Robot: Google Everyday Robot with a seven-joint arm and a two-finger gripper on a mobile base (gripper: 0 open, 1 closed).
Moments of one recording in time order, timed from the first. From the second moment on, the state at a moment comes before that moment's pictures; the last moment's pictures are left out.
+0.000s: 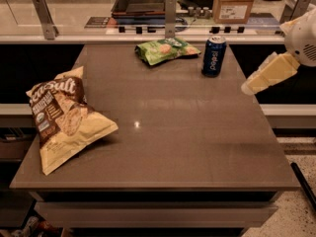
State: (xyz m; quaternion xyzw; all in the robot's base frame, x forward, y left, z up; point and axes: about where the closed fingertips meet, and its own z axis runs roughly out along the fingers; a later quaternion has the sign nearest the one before) arm 0.547 -0.241 0.980 -0.44 0.81 -0.03 0.38
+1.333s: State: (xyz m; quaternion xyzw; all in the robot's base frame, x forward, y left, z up) arm 0.626 -0.242 0.945 -0.35 0.81 0.01 0.48
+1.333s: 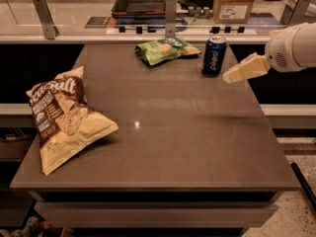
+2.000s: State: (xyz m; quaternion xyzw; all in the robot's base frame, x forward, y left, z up) arm 0.667 -0.225 0.949 -0.33 0.78 0.02 0.53
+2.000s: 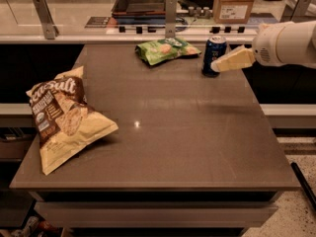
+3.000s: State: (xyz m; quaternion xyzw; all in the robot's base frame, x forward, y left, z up) arm 0.717 -0.213 0.928 -0.30 0.76 0.08 0.57
